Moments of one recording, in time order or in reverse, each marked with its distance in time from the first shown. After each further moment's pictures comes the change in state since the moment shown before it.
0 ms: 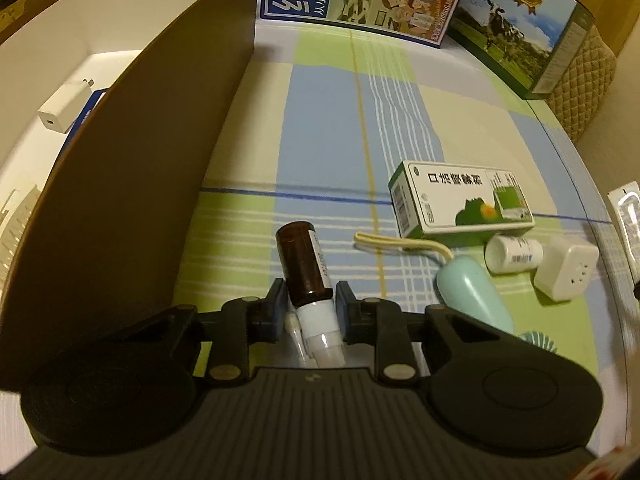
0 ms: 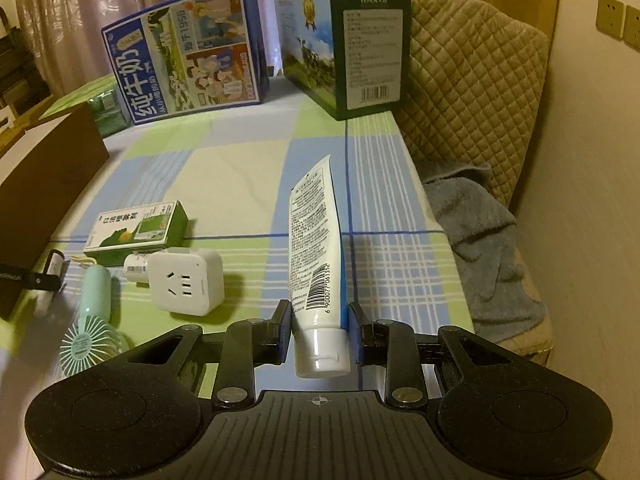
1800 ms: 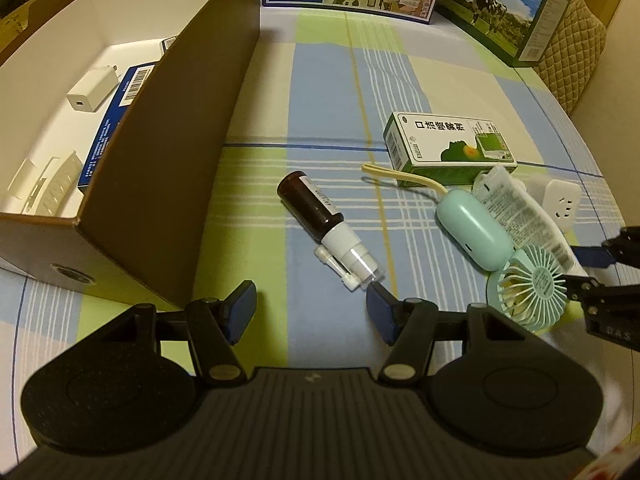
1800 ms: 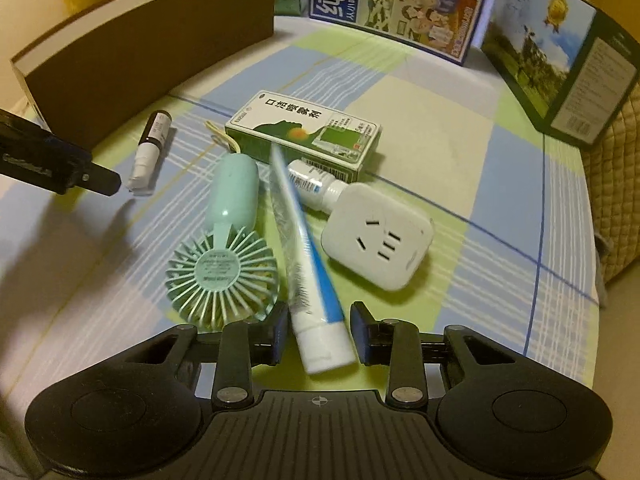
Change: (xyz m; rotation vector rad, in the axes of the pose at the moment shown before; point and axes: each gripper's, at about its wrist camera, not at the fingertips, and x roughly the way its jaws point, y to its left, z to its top) left arm -0.038 -0.002 -0.035 0.046 0.043 0.031; right arm 0.055 0.113 -0.014 -0.506 0.185 0.200
